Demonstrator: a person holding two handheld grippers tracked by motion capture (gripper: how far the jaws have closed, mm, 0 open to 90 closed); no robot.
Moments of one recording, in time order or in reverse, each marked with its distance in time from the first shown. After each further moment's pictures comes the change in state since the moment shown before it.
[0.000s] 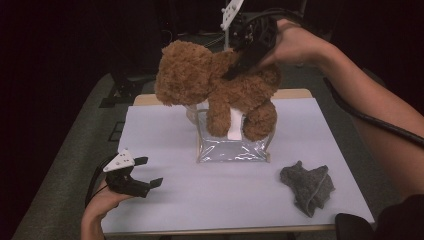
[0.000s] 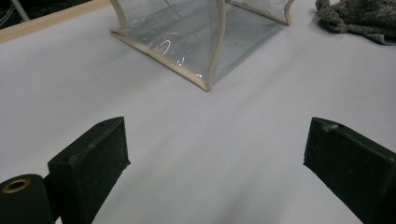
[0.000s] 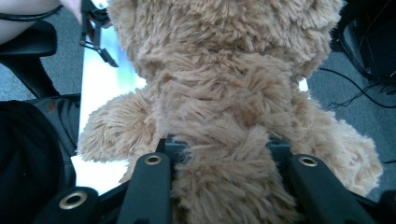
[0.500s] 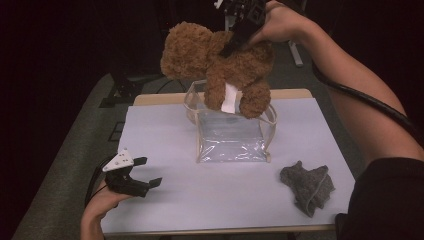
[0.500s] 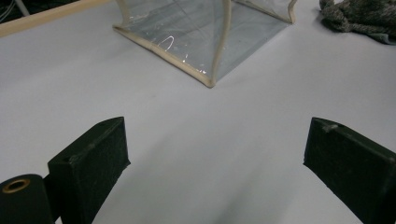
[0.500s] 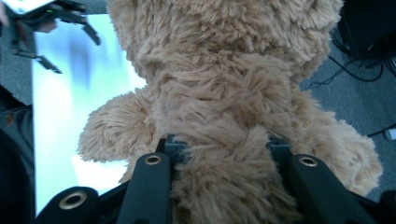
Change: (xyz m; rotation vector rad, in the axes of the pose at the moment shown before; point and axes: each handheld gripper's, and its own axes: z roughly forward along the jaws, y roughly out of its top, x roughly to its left) left arm 0.003 -0.003 0.001 0.010 0.003 -0.011; right arm -0.071 0.008 0.013 0.044 -0.056 0.090
